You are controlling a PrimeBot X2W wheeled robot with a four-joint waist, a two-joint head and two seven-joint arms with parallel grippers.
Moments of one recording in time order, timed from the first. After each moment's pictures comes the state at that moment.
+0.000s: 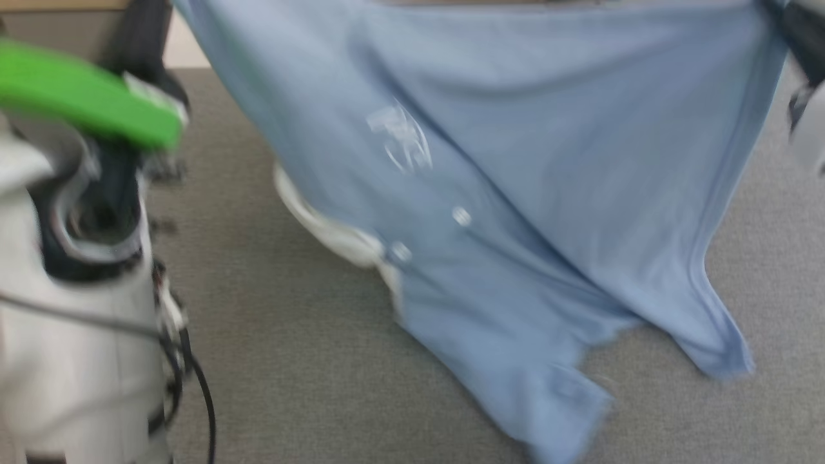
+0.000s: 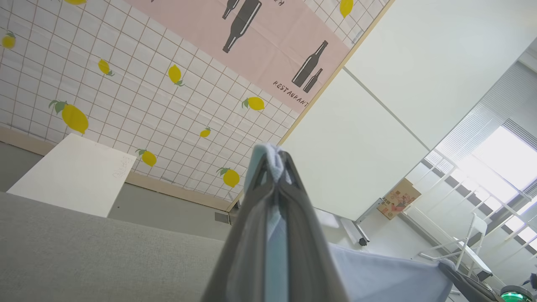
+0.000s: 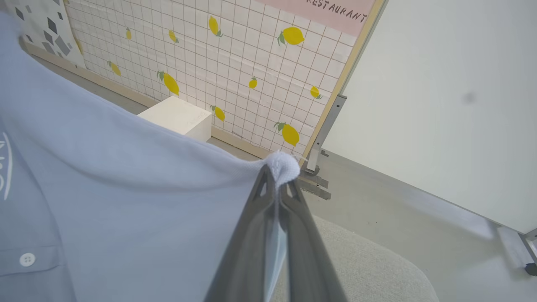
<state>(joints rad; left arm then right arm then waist) -0.65 0.17 0.02 -0.21 -0.85 0.14 0.37 -0.73 -0.59 0.19 -0.03 0.49 0.13 0.52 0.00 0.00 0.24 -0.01</state>
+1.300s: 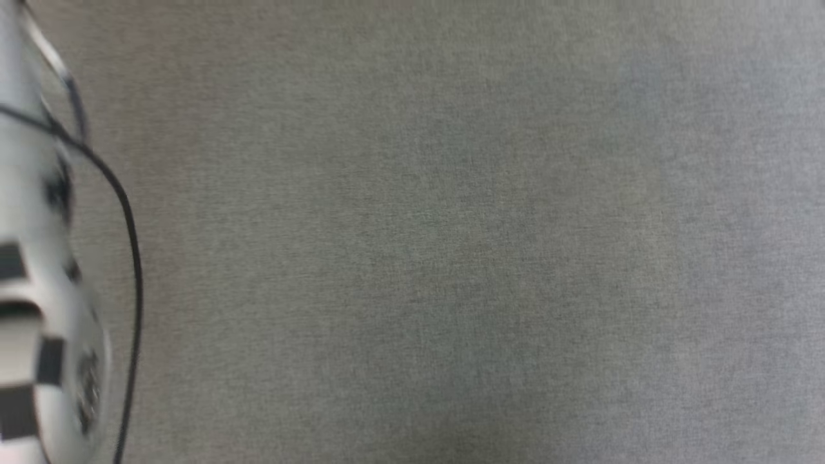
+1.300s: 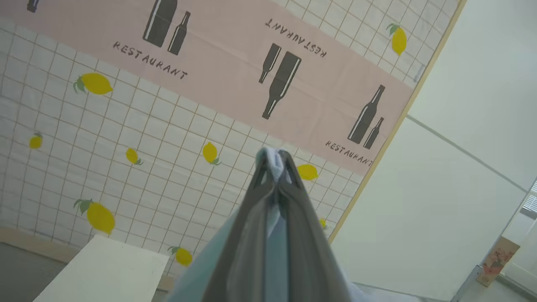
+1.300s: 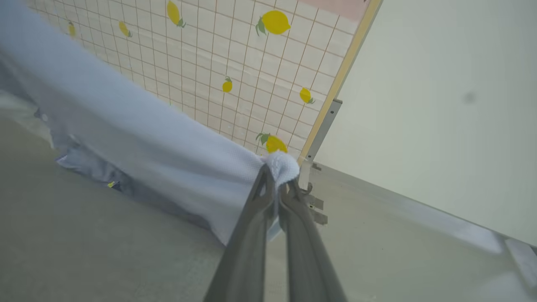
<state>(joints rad) -1.34 0.27 0.00 0.48 -0.65 -0.06 -0.11 -1.24 -0.36 0.30 0.52 0.28 0.13 0.14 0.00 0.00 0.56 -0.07</state>
